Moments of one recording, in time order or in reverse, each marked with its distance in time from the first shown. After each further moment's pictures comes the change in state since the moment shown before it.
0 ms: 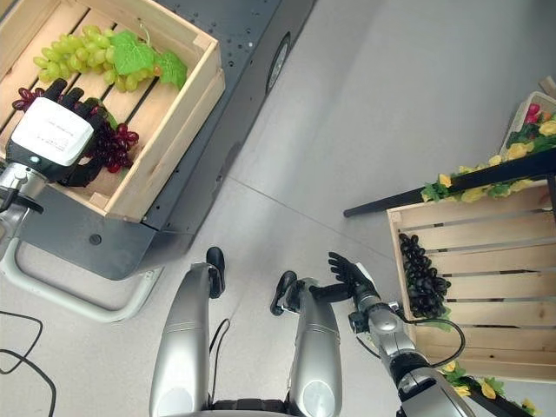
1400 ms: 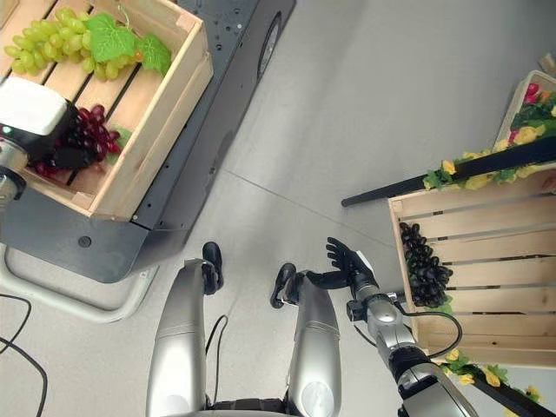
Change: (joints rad) left arm -0.119 0.030 -0.110 0.101 -0.345 -0.199 -0.245; right arm -0.008 -0.011 0.001 -0.085 0.111 -0.001 -0.007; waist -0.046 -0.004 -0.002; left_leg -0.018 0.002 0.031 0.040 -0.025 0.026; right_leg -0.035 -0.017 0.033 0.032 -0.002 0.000
